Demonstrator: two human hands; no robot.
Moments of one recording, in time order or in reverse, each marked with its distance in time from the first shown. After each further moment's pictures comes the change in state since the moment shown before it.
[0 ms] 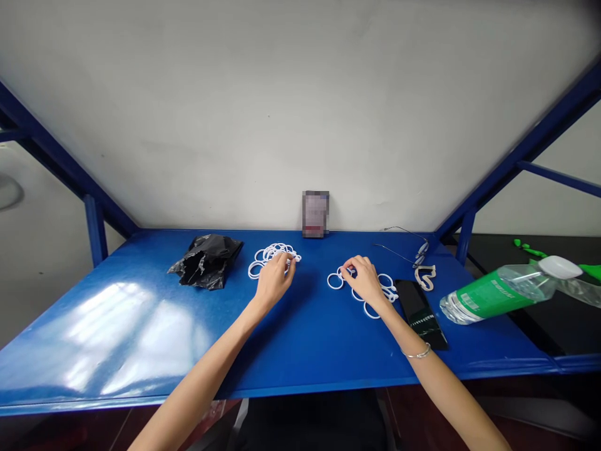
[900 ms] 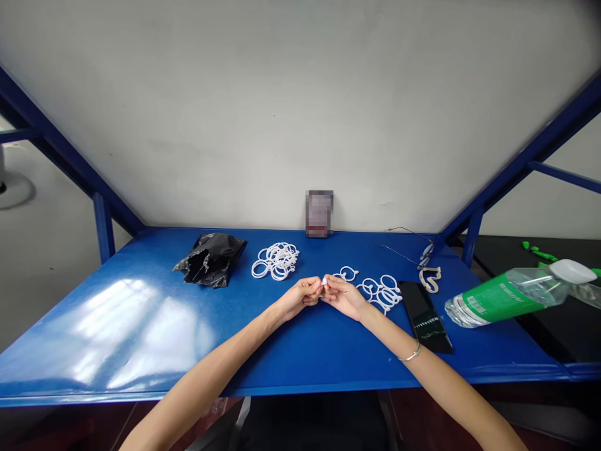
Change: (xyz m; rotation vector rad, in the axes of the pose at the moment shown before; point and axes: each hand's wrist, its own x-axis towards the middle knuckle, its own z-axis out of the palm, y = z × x) left_hand -0.020 0.015 0.042 -1.435 -0.738 -0.362; right_hand -0.014 -0.031 0.049 1.542 -0.608 0.407
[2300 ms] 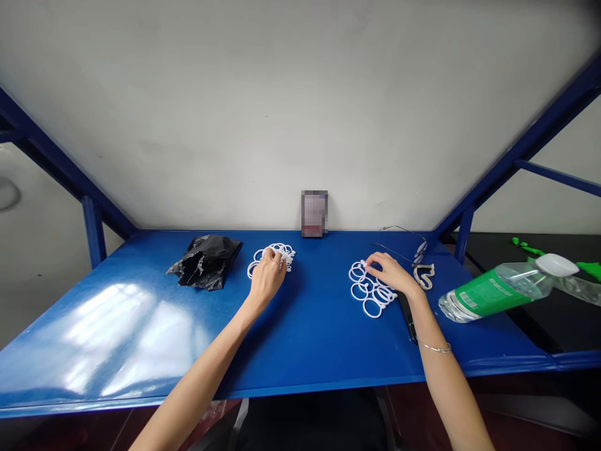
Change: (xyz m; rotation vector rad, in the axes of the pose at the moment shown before) left_hand -0.016 0.052 -0.022 1.894 0.833 0.002; right_hand -0.060 -0.107 -0.074 -1.744 0.503 -0.060
